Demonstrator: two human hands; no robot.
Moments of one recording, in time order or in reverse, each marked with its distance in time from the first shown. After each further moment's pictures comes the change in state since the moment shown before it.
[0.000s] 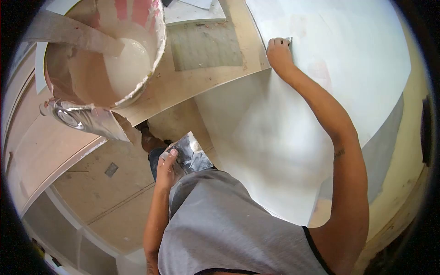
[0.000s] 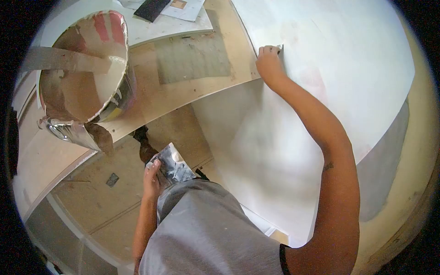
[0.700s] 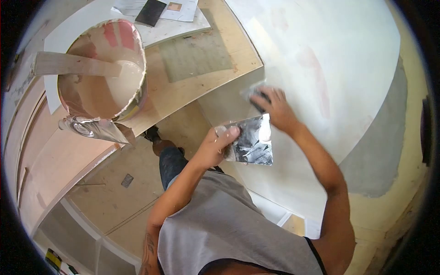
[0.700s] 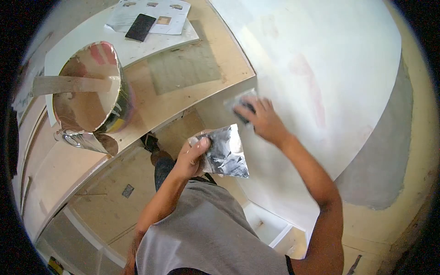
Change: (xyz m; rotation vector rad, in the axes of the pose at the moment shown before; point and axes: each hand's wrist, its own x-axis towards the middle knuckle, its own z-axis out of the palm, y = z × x) left_hand 0.035 0.039 0.148 0.031 -0.585 -0.073; right_hand -0.148 -0.033 -0.105 1.120 0.338 -0.054
